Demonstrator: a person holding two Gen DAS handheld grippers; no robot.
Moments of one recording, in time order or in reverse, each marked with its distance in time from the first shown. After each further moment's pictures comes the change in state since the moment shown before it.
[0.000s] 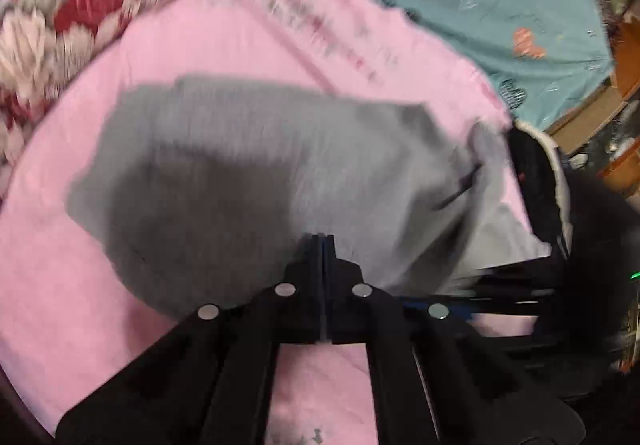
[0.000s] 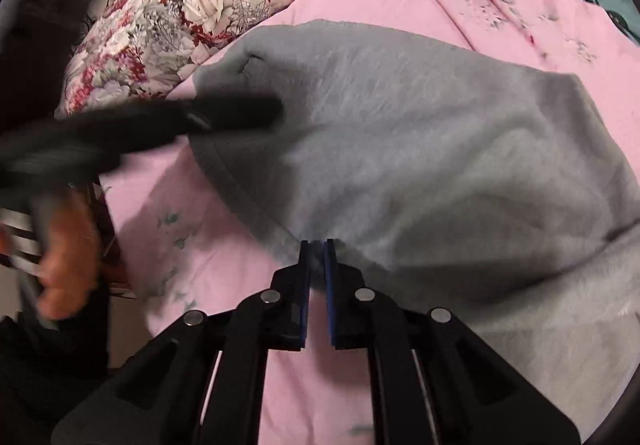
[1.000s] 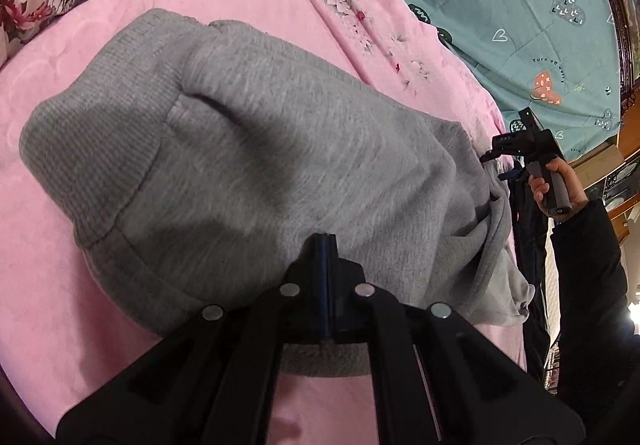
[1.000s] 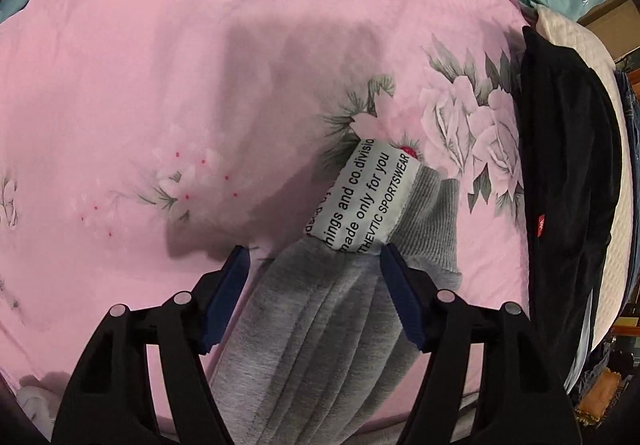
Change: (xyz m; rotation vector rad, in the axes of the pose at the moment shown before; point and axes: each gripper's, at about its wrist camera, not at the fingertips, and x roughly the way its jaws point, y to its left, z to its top) left arm 0.028 0.033 0.000 -0.180 -0.029 -0.109; right arm -0.088 -0.411 0.055 0.907 0.198 -0.707
